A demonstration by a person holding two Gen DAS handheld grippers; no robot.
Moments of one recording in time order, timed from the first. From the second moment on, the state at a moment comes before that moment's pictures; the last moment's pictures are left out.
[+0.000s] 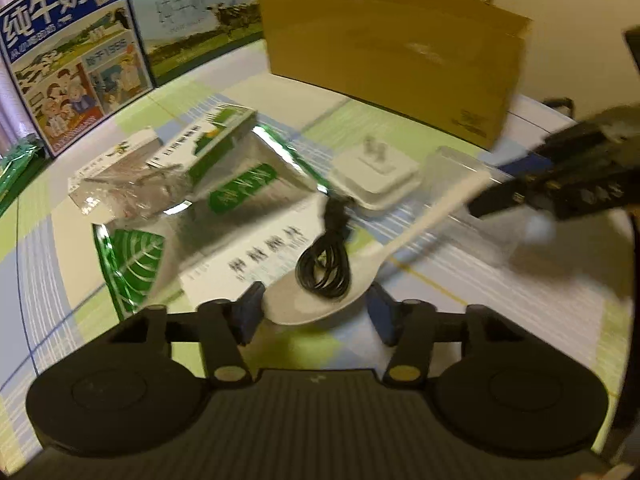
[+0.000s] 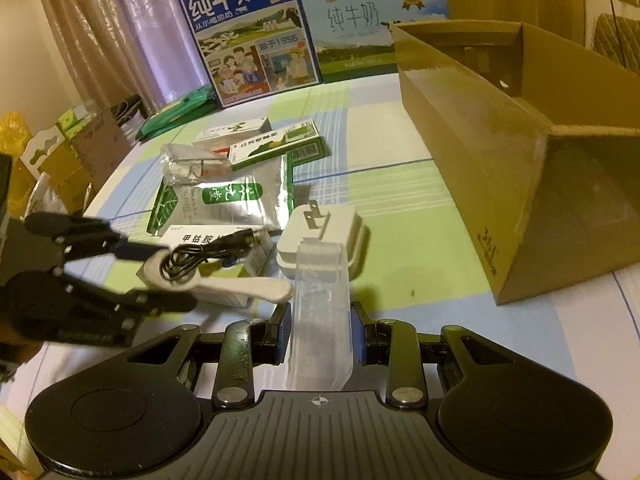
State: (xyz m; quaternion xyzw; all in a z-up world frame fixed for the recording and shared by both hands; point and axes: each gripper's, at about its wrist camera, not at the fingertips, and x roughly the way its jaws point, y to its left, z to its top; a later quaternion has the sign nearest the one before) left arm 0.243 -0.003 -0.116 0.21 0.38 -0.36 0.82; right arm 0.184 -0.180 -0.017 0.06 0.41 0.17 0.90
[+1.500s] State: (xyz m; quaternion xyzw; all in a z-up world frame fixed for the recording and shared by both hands) left arm 0.168 -0.042 -0.121 0.27 0.39 -0.44 0.76; right arm 0.146 -0.205 -0.017 -0.02 0.37 0.12 0.92
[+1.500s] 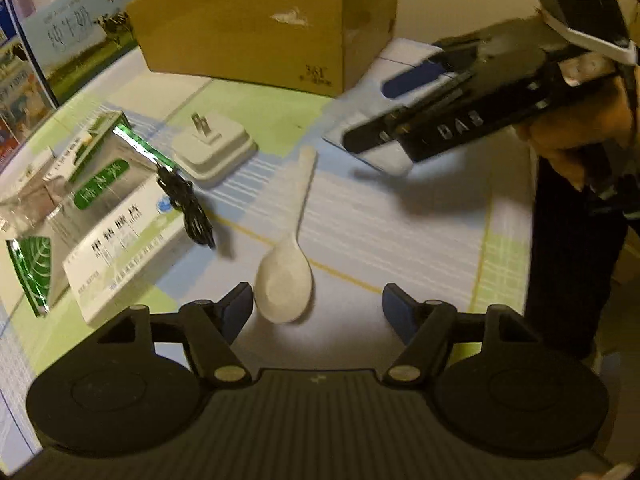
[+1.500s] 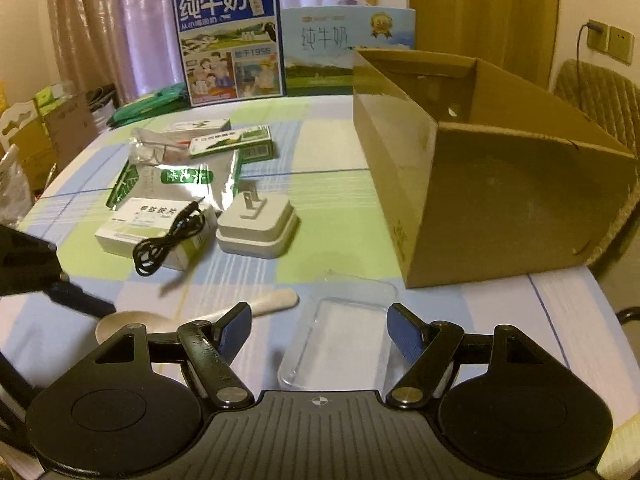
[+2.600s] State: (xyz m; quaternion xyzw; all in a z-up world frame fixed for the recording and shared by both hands) left arm 0.168 -0.054 -0.124 0.23 0.43 -0.32 0.81; right arm 0.137 -0.226 -0.019 0.00 0.38 0.04 0.92
